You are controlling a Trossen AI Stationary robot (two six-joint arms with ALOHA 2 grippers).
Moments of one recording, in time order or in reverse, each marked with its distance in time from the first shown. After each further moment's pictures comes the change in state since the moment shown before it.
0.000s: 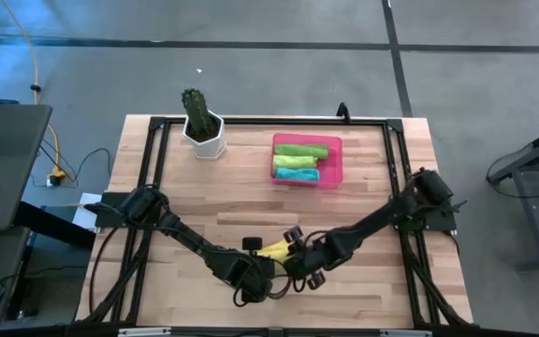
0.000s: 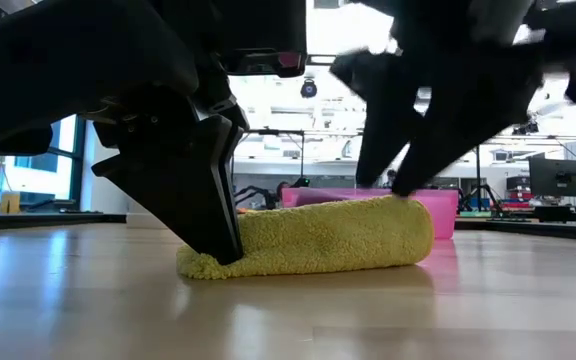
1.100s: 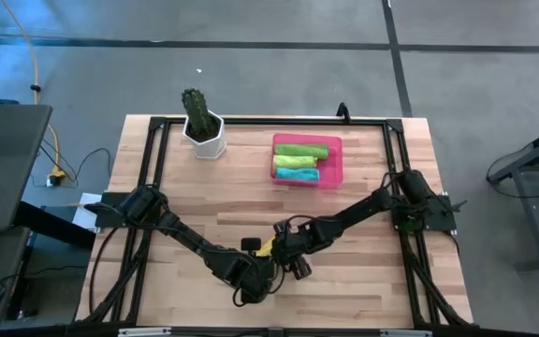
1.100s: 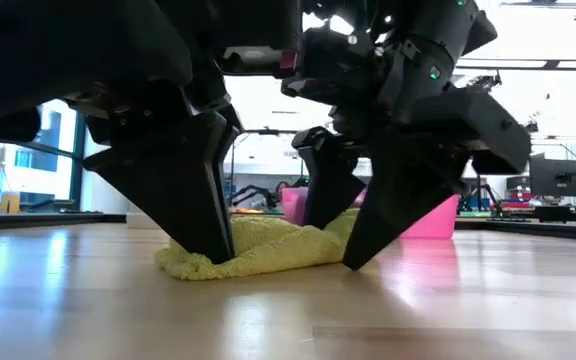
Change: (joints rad) left arm -0.001 -0.015 -0.001 0.004 0.024 -0.019; right arm -0.159 0.136 0.001 0.139 -0.186 -0.006
